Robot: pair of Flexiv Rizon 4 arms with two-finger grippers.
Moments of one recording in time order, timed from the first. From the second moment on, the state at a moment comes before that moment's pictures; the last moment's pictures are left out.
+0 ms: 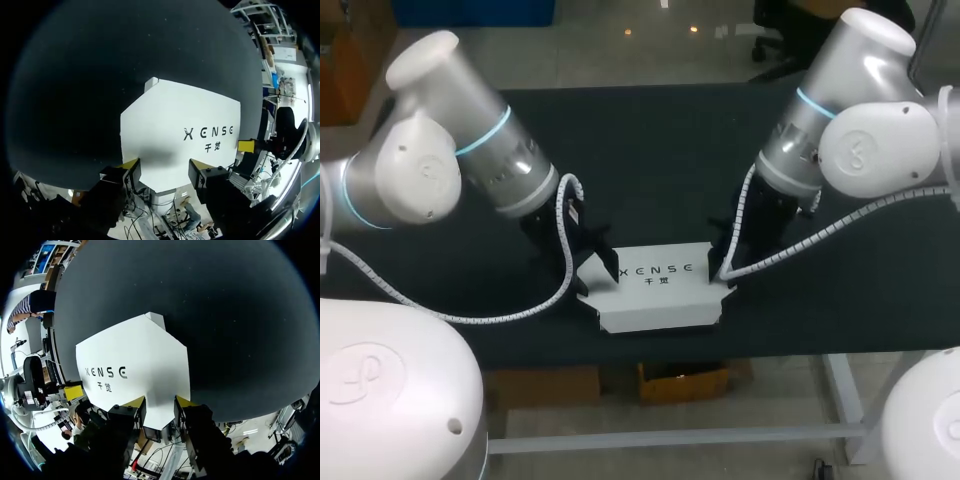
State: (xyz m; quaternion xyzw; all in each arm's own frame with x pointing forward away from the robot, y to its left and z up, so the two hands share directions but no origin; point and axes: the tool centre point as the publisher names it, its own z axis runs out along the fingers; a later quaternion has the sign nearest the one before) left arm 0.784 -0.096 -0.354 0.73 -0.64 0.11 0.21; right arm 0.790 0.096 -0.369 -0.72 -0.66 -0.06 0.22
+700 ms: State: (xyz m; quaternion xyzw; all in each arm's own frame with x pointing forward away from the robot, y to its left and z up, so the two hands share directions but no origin) left arm 0.784 -0.097 -0.353 0.72 -0.64 0.12 0.22; right arm 0.794 0.100 -0.363 -0.72 -0.66 -0.06 0.22
